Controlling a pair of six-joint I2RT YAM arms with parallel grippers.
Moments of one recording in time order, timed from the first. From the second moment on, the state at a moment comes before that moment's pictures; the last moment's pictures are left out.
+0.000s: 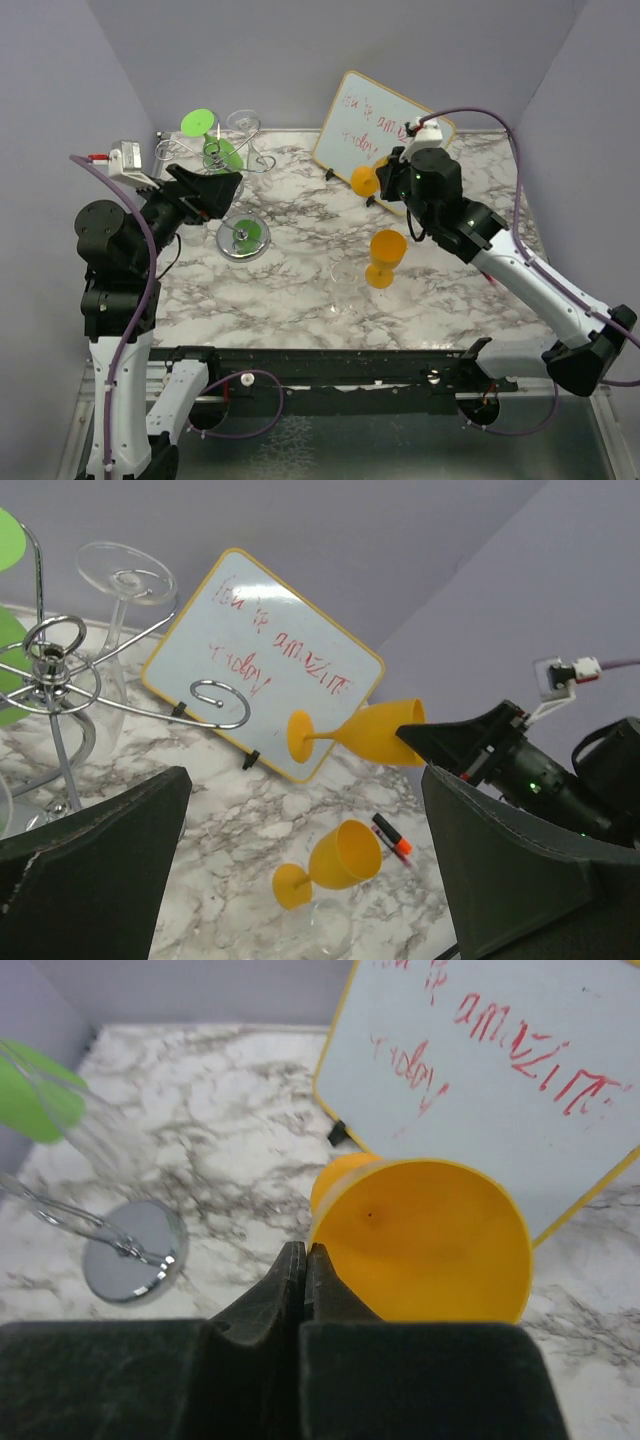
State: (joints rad) left arm -0.02 0.73 1.24 -0.43 0.43 -0.66; right arm 0.72 1.30 1.34 -0.36 0.41 0.27
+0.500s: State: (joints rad) left arm -0.02 0.93 1.25 -0.29 0.47 -0.86; right arm 0.72 1.15 1.37 -0.25 0.45 0.56
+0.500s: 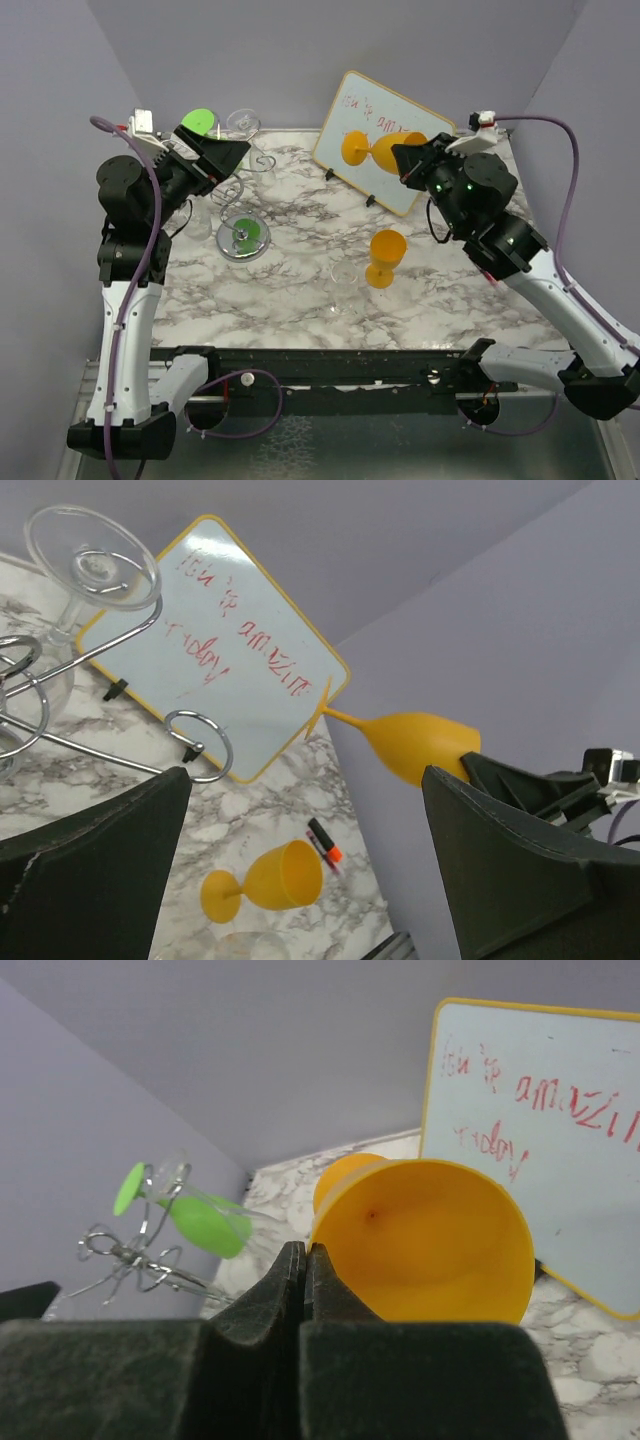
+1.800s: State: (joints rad) left arm -0.79 1.13 1.17 0.21 -0.34 -1.28; right arm 0.72 1.00 0.94 0.60 0.07 0.87
